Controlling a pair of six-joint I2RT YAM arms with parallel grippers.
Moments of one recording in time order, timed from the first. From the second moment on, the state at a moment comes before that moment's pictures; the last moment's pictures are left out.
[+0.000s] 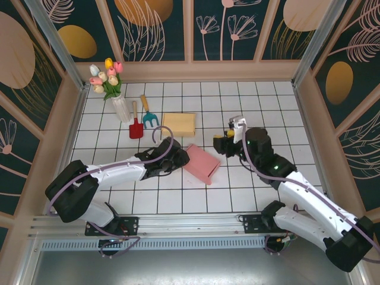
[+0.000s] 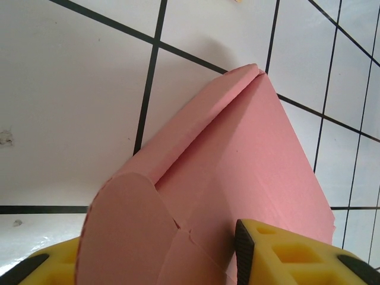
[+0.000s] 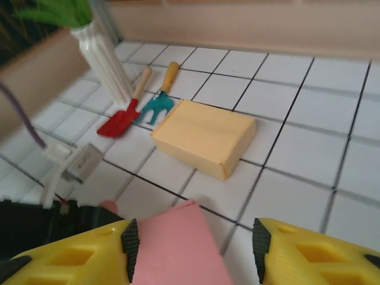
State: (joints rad) left arm -0.84 1.48 0.74 -0.12 -0.04 -1.17; right arm 0.67 0.87 0.68 -0.20 -0.02 0.32
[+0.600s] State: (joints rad) left arm -0.84 1.47 0.72 -0.11 -0.08 -1.17; right arm 0.86 0.93 0.28 0.09 0.22 0.83
